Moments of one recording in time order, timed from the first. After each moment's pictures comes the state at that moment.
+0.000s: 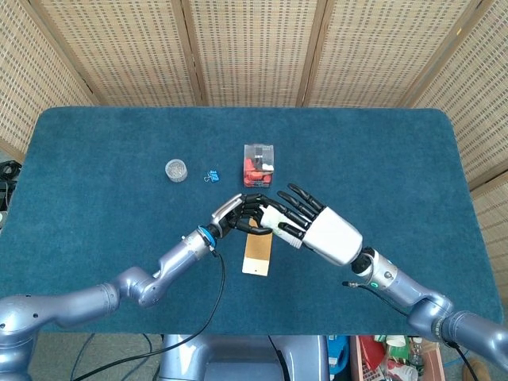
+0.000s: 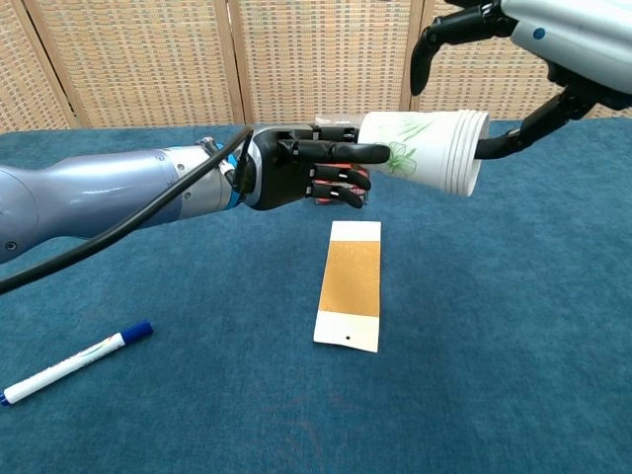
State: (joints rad) left arm -0.97 -1.76 -0.39 -1.23 1.28 0.55 -1.20; right arm 0.69 -1.44 0.14 -1.21 -1.98 1.49 0.06
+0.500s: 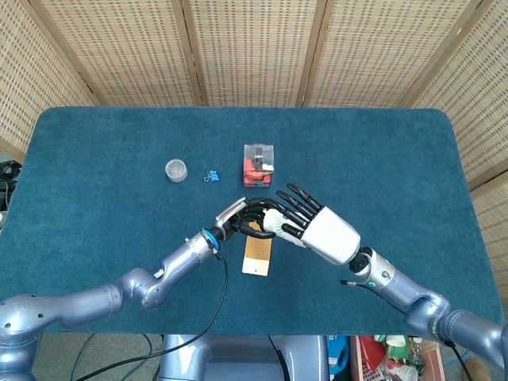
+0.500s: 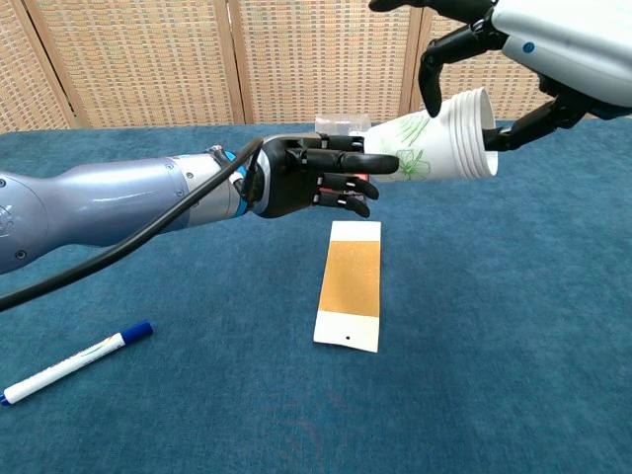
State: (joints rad) left arm -0.97 -1.77 -0.38 -1.22 1.29 0.54 -1.20; right arm 0.71 -1.47 0.12 -1.17 -1.97 1.50 0.03
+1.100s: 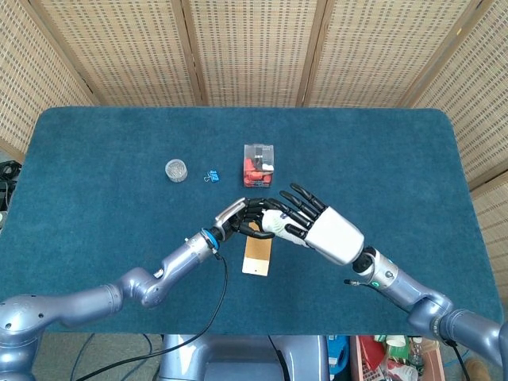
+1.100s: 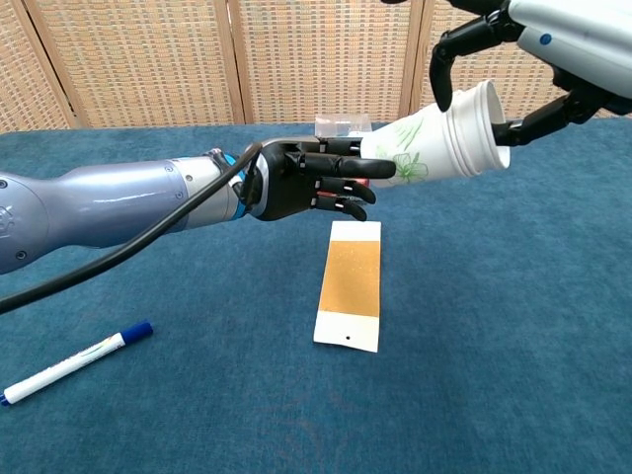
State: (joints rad) left arm -0.98 -1.78 -0.38 -1.21 1.28 0.53 -1.20; right arm 0.71 -1.47 0.10 -1.14 -1.95 1.55 0.07
